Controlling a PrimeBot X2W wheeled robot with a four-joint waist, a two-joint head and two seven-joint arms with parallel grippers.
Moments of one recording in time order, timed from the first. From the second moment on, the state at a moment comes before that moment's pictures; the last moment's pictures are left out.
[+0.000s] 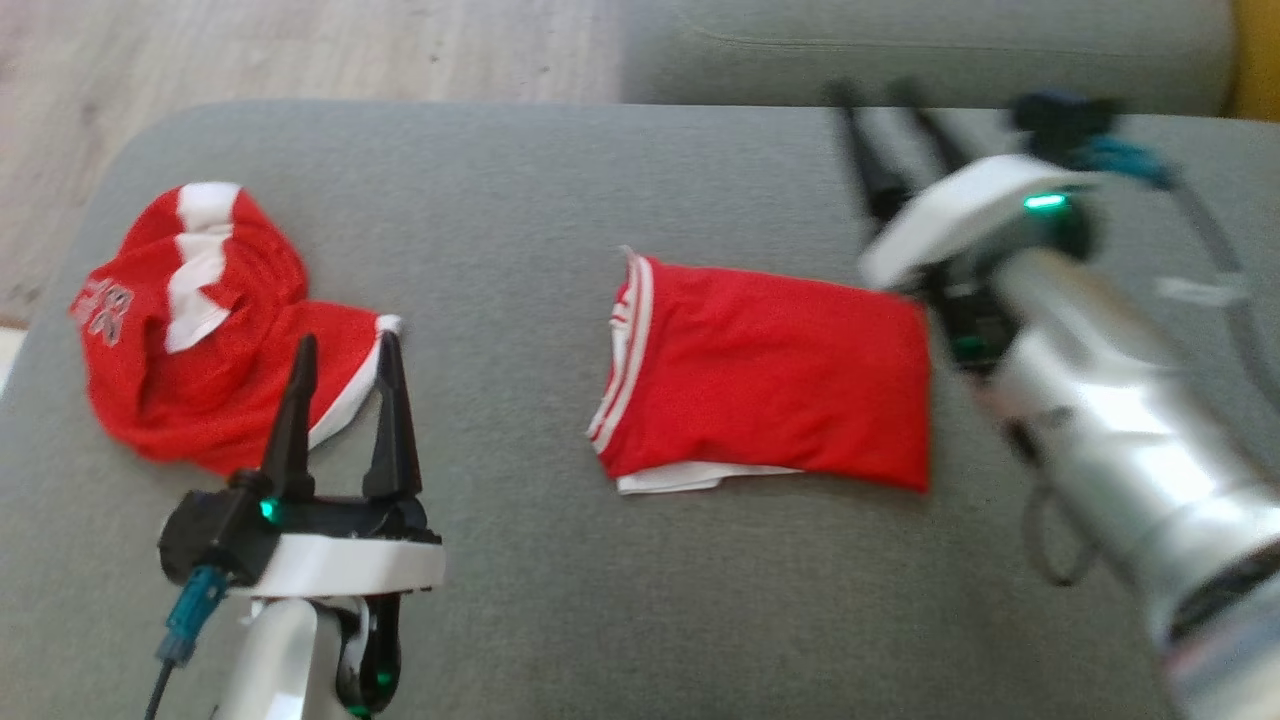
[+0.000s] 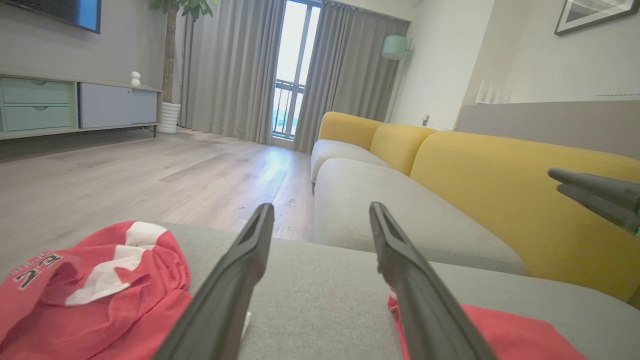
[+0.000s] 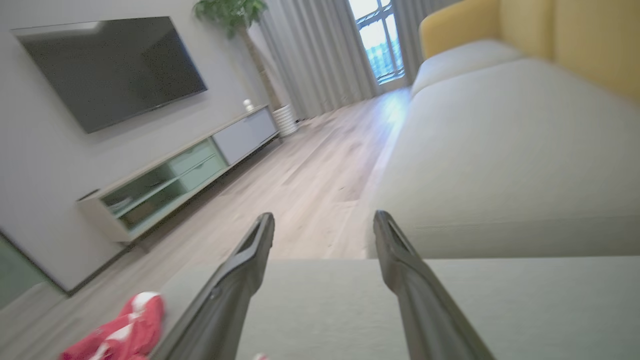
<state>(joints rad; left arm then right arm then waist) -0.16 0.04 -0.12 0.19 -0.29 -0.11 -0.26 -0.97 -0.15 0.84 1.01 1.07 0.13 -0.25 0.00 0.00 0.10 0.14</state>
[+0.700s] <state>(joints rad) -0.14 0.04 -0.12 0.19 -0.27 -0.11 -0.26 -0.20 -0.06 -0.02 0.47 0.20 0.13 -0.25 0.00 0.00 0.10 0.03</state>
